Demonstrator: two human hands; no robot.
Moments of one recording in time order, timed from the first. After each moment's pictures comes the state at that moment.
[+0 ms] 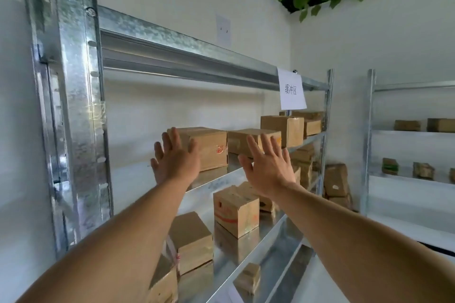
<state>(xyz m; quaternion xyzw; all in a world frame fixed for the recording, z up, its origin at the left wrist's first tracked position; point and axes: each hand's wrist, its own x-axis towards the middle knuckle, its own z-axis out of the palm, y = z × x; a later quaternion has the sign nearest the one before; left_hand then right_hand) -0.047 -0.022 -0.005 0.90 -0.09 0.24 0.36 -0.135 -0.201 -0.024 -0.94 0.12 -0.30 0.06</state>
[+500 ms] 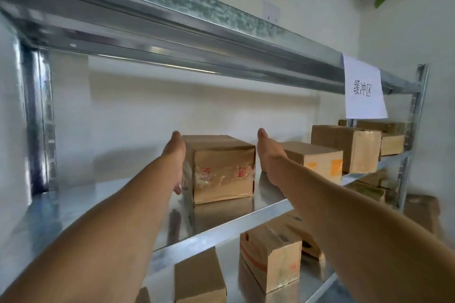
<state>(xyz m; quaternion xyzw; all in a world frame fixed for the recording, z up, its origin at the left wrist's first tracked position) 0.130 -0.079 0.032 0.68 0.15 0.00 0.72 0.108 -0.268 0.034 -0.82 0.15 -0.19 0.52</state>
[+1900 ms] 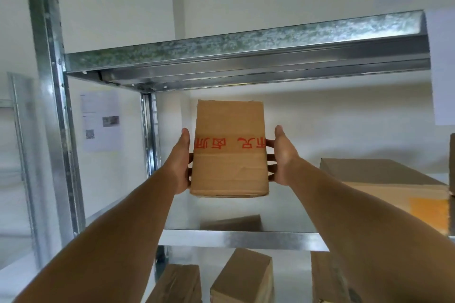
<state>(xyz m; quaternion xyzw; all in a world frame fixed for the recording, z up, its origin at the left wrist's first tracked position) 0.080 -0.160 0.047 0.64 0.17 0.24 0.71 0.212 -0.341 0.046 -0.60 -0.17 0.18 0.76</state>
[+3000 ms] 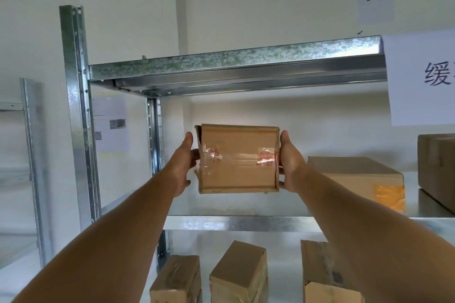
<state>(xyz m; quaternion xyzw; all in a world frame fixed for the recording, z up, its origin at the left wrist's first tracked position) 0.030 -0.188 0.039 0.69 0.17 0.26 0.66 0.168 -0.392 0.031 -0.63 -0.15 0.13 0.75</state>
